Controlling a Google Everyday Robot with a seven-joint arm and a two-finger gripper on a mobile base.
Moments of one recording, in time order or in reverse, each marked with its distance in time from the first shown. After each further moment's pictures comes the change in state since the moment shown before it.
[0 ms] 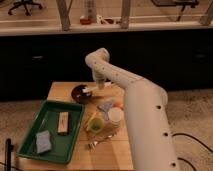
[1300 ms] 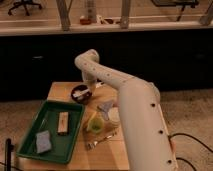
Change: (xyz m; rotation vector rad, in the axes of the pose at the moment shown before) arm -0.055 0.015 -0.003 -0.016 -0.056 -0.173
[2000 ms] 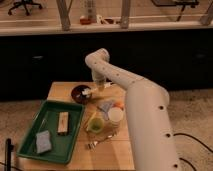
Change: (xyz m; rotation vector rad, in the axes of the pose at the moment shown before) arm 0.046 0.006 0.000 -0.009 0.033 0.107
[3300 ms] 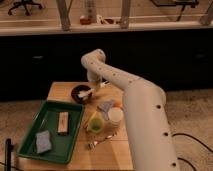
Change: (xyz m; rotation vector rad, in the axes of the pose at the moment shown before) arm -0.023 0.005 0.000 0.007 -0.053 -0.177
